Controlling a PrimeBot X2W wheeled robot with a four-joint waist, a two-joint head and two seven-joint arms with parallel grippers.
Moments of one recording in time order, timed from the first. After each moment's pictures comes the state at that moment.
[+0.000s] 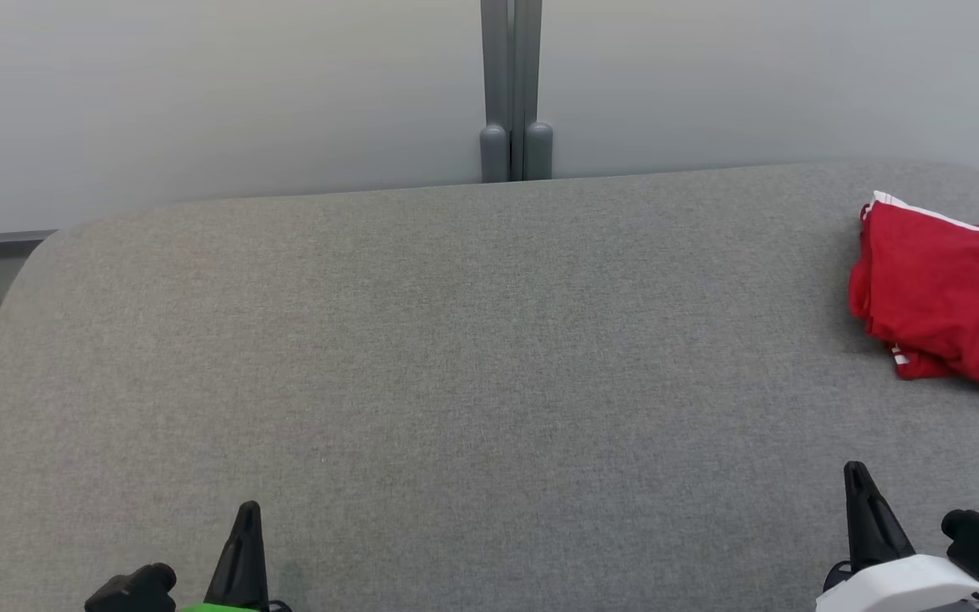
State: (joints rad) left arm 0.10 0.05 -0.07 0.27 -0.54 -0.10 -0.19; right arm 0.11 -0.05 -0.10 0.22 0.36 0.13 -0.19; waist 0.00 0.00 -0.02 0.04
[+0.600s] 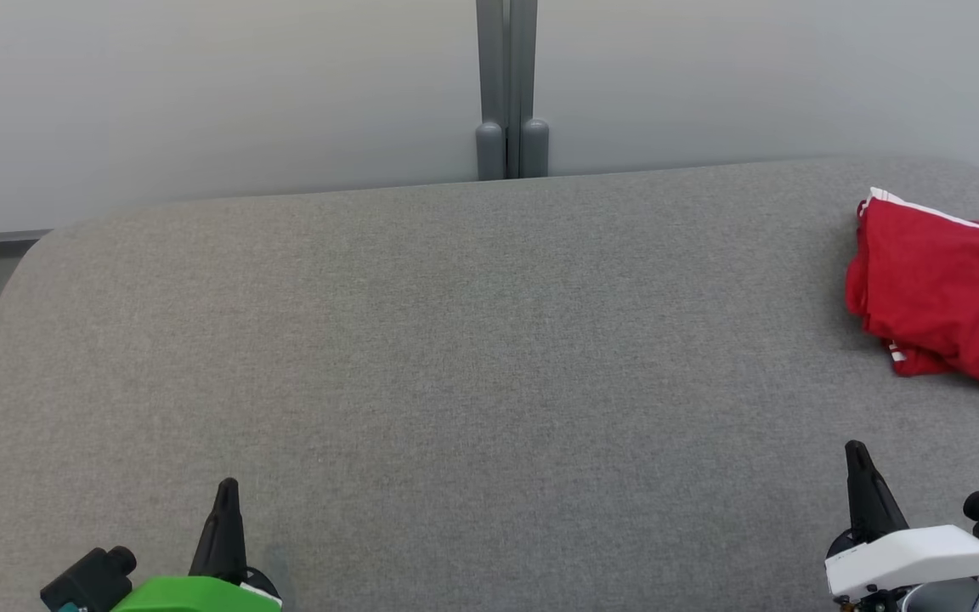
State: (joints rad) left arm 0.05 0.05 -0.03 0.27 -0.80 -0.11 -0.12; right arm 0.06 -0.05 -0.10 0.23 0.66 0.13 -0.11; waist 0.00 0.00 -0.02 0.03
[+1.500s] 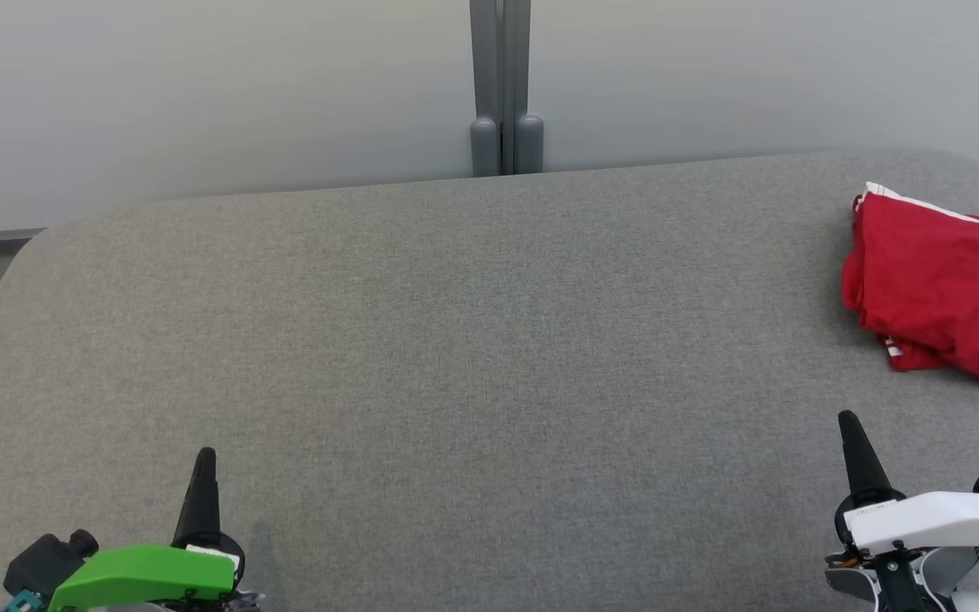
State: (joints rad) left arm -0.01 0.05 0.02 0.26 -1.12 -0.11 -0.03; right arm 0.00 -0.05 -0.10 0.23 1.03 0.13 -0.03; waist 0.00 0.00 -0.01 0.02
